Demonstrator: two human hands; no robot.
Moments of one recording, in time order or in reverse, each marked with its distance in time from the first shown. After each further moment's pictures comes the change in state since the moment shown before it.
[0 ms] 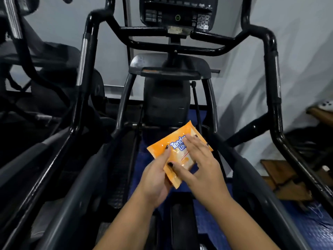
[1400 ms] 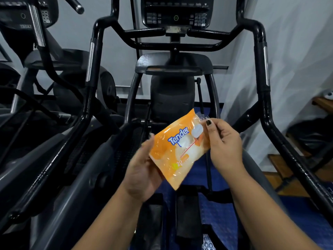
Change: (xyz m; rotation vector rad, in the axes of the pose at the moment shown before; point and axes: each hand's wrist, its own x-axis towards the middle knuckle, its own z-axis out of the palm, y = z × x) left_hand -0.069 -0.020 0.030 0.005 -0.122 0.182; right_hand -0.013 0.003 -0.077 0.413 0.269 0.051
